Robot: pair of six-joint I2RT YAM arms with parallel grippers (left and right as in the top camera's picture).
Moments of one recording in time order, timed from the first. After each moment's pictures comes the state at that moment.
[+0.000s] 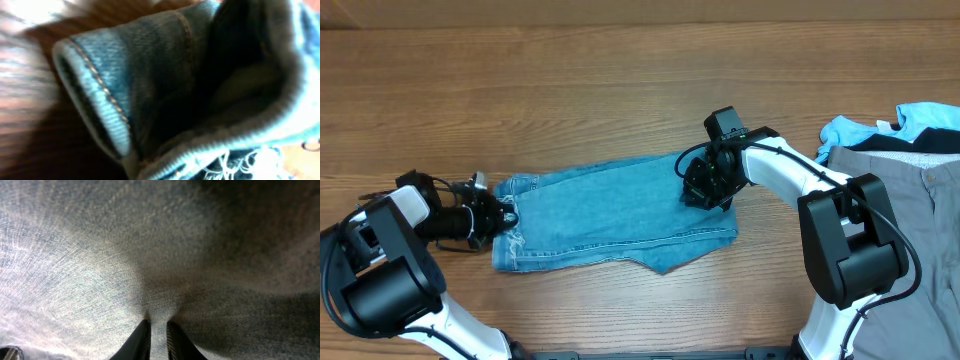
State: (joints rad) left arm 0.52 1.95 0.95 -0.77 0.78 0.15; right arm 0.33 1.97 1.21 -0.71 -0.46 0.78
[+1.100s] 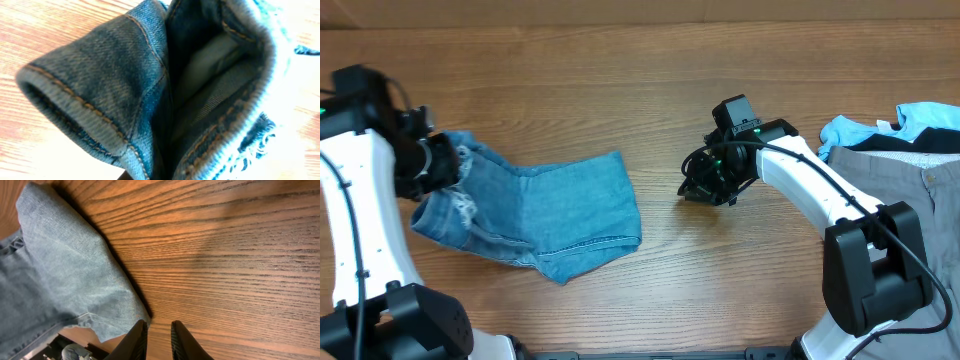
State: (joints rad) left arm 0.34 1.66 1.65 -1.45 0.12 -0.01; right arm 0.33 1.83 1.24 -0.83 -0.54 0.67
